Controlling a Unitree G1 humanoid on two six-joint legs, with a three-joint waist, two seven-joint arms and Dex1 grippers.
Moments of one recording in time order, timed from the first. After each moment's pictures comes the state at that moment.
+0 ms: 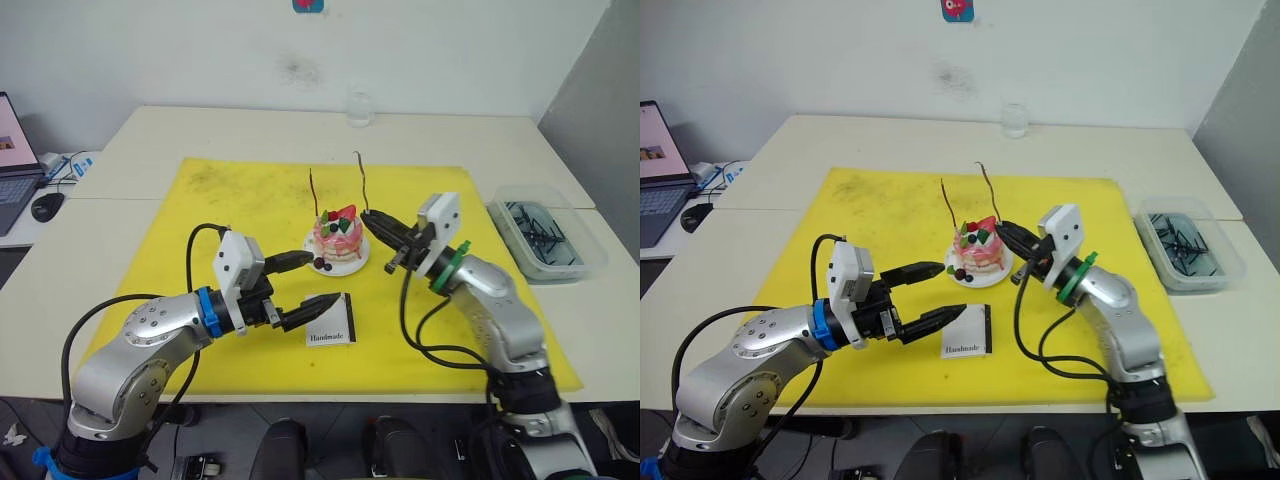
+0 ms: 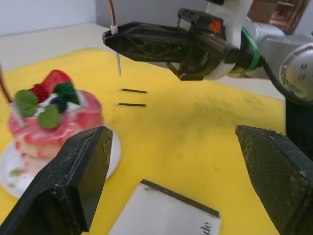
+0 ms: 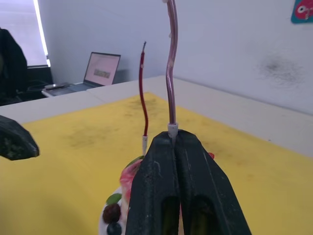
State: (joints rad) left arm -0.14 0.61 0.09 -0.57 -0.69 0.65 -0.71; right arm -0.46 -0.18 0.10 -0.07 0.25 0.18 0.58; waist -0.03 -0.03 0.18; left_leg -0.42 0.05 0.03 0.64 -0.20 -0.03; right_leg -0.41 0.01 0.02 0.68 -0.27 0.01
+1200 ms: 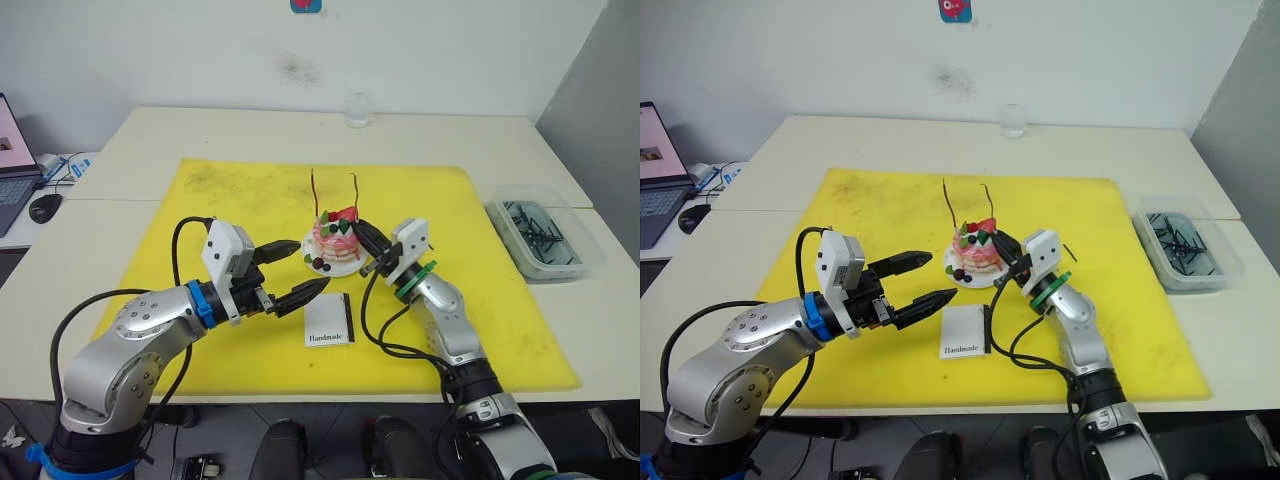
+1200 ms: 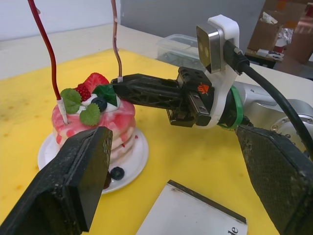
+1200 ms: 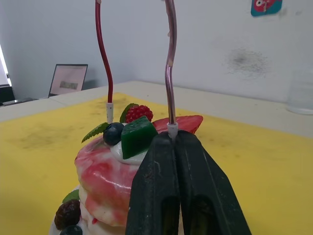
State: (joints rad) left arm -0.17 0.63 0.11 -0.56 -0.70 0.67 -0.68; right arm -0.46 -0.04 0.10 0.34 0.16 -0.23 0.52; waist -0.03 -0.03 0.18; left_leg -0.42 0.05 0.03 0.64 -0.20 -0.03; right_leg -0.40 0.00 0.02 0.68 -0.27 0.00
